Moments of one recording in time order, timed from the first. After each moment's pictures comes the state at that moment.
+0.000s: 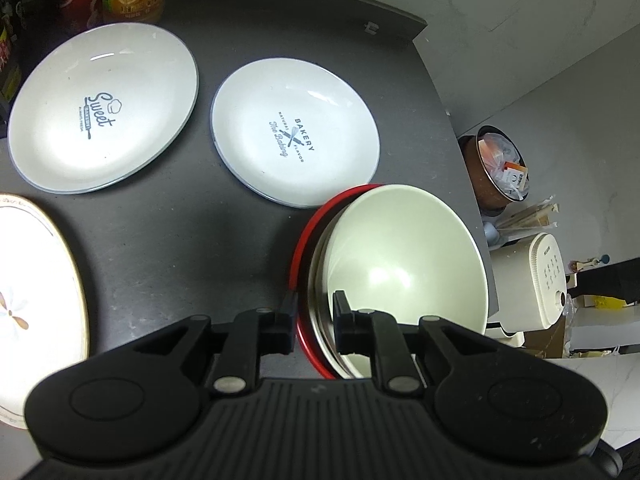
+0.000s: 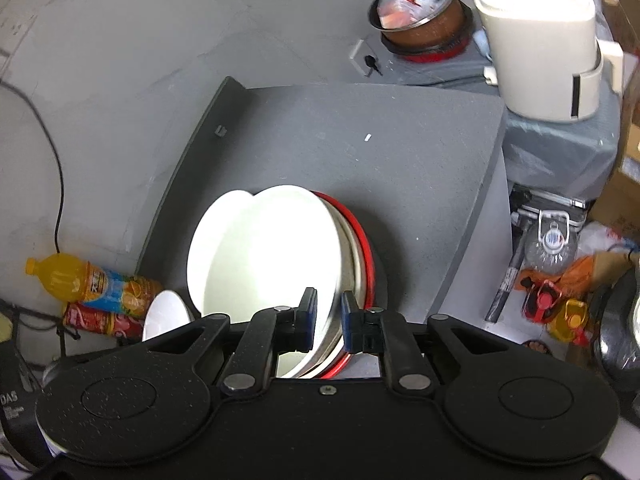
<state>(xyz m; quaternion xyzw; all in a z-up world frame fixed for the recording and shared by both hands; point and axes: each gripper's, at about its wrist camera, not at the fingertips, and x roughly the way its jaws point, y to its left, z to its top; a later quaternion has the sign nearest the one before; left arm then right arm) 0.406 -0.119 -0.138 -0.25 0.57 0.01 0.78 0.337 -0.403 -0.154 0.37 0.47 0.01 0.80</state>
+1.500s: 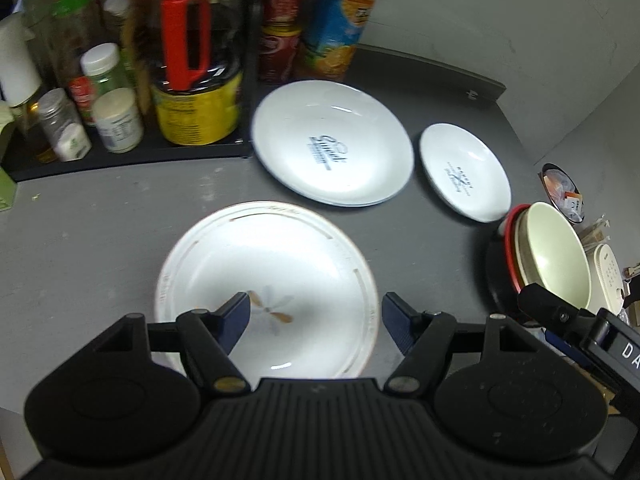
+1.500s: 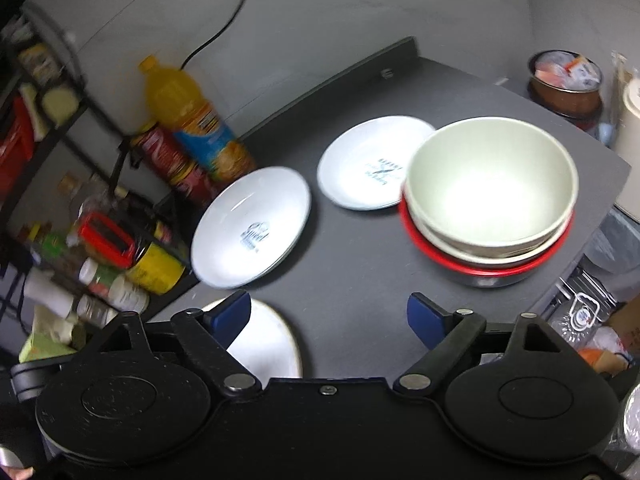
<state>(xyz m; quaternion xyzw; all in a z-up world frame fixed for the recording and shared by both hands) 0.256 0.056 -0.099 -0.19 0.52 0.09 0.83 0.274 -0.230 -0.098 0.17 0.45 0.16 0.86</state>
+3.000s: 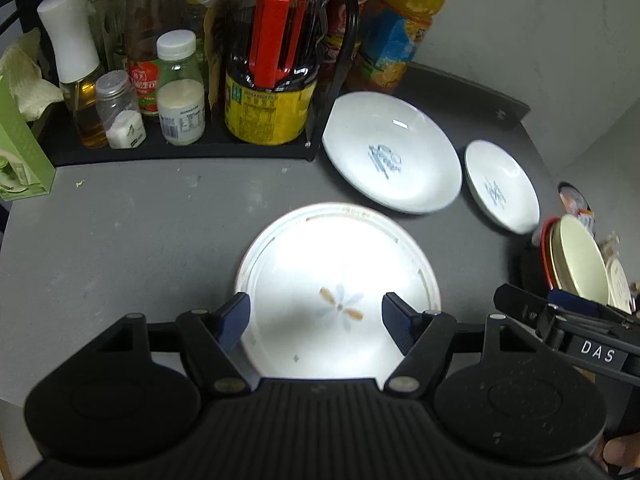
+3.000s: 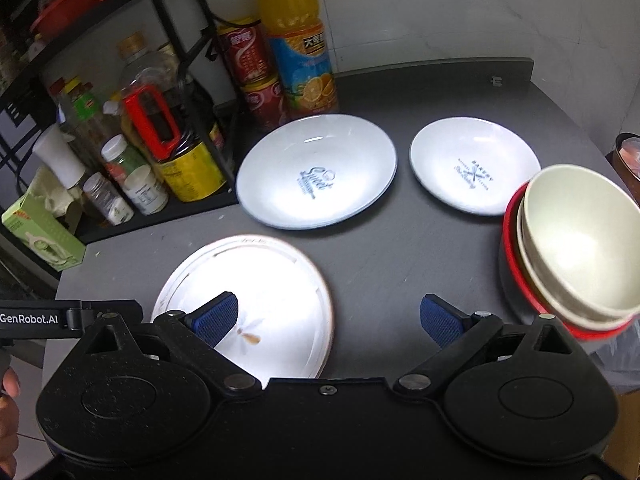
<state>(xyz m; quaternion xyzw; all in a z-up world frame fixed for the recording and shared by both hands) 0.228 0.114 -0.101 -0.21 0.50 0.12 0.83 0.295 -0.164 -0.102 0.00 0.46 0.26 0.85</state>
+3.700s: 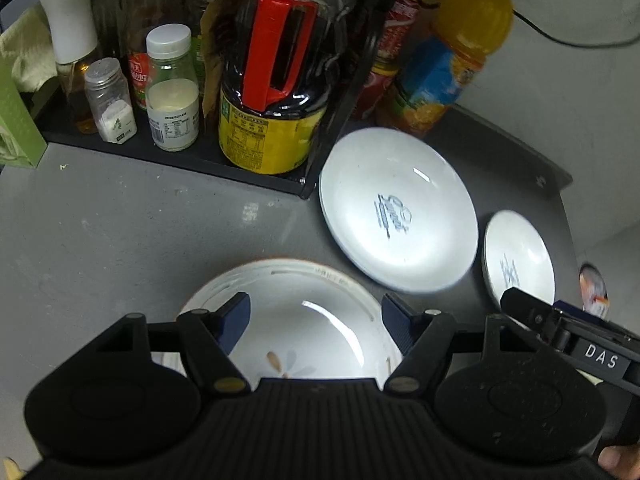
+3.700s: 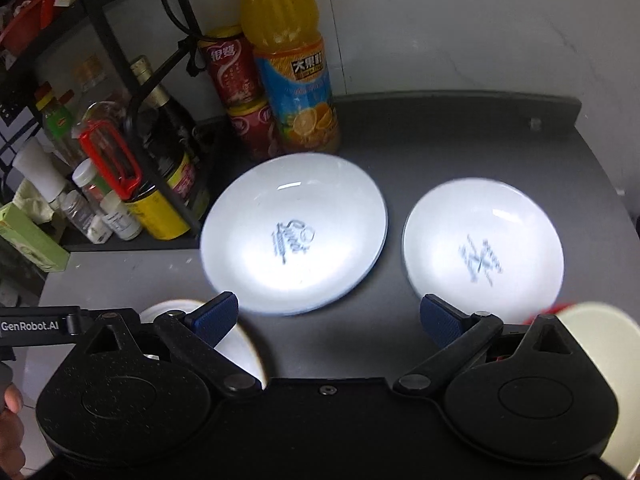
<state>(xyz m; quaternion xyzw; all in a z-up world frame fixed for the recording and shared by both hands) 0.304 0.107 -0.115 -0.29 0.48 0.21 0.80 0.406 -0.149 -0.109 -0.04 0.46 0.33 0.82</state>
